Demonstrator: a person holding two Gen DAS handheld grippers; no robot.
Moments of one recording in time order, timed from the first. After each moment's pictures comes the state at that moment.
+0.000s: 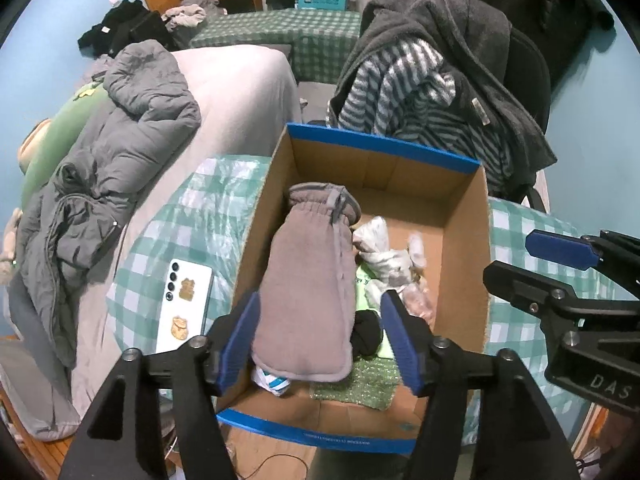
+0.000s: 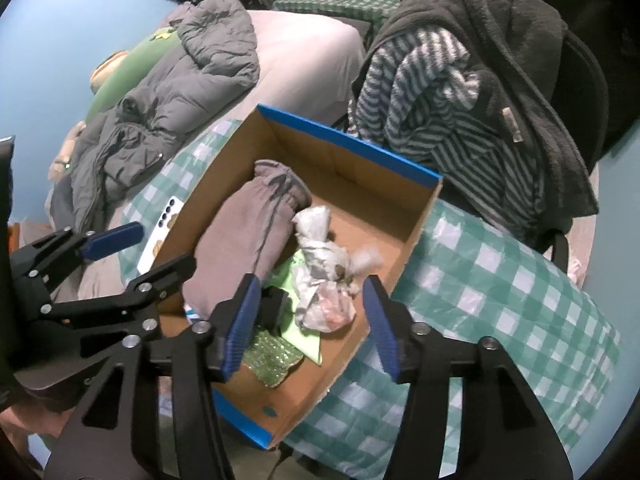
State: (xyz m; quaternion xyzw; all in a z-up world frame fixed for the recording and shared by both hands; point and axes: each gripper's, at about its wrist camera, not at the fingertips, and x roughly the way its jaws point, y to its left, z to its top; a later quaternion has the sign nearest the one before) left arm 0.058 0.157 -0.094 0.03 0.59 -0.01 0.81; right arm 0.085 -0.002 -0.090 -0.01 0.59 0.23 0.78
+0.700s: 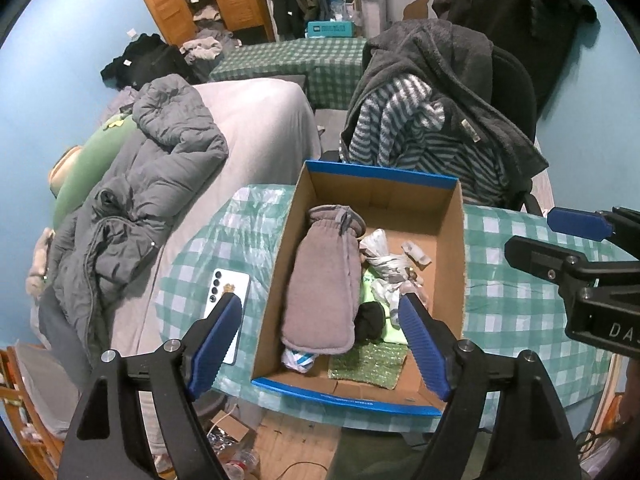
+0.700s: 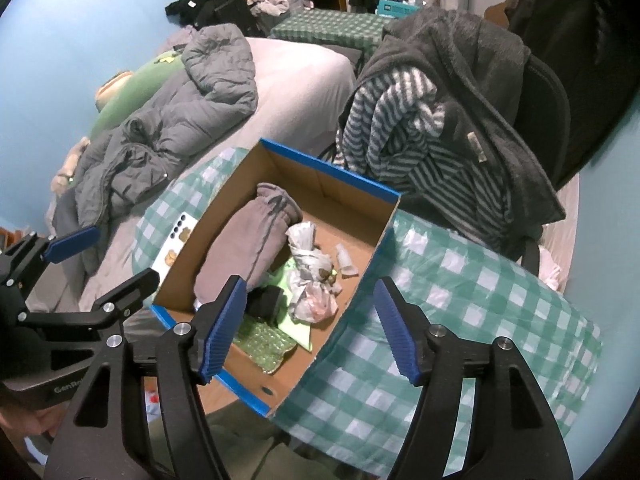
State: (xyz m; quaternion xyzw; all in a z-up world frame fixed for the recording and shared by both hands) left arm 0.016 0.141 -0.023 0.07 0.55 0.02 0.83; right arm 0.058 -0.034 -0.031 -0.01 0.55 0.22 0.81
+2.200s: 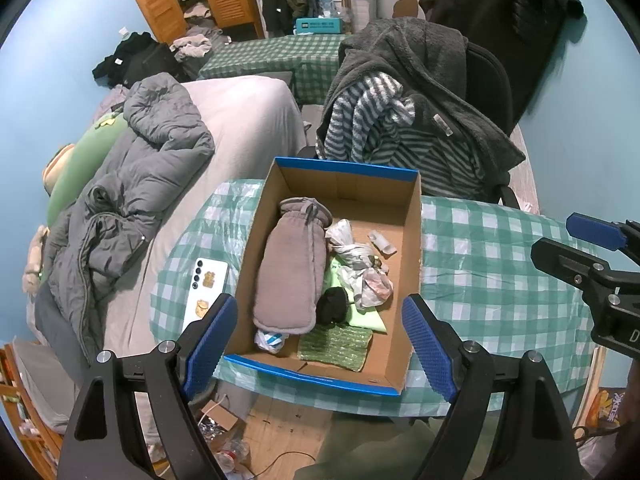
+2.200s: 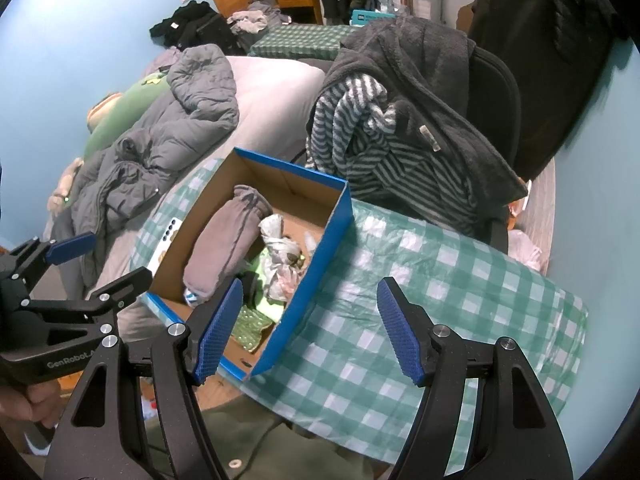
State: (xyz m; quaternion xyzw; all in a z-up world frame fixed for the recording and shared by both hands) left arm -0.001 0.107 -0.005 0.06 0.56 0.01 0.83; right arm 0.027 -0.093 -0.010 0.01 0.54 0.20 0.82
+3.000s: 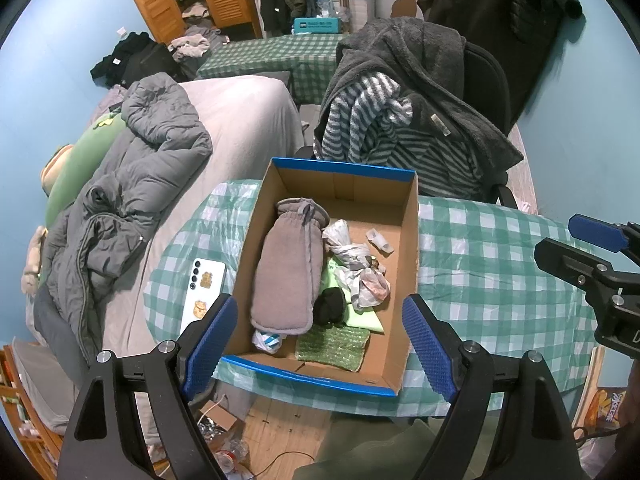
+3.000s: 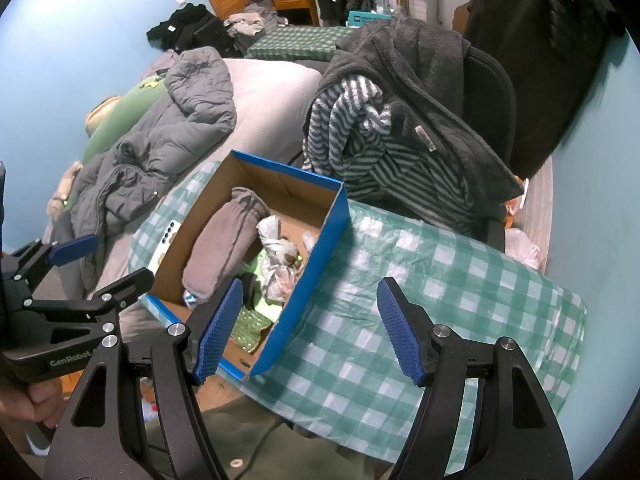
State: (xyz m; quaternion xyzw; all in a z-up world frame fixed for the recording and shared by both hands) left arm -0.001 0.105 -0.004 0.06 0.56 0.01 0.83; right arm 0.027 -0.095 -0.009 0.01 0.54 0.20 0.82
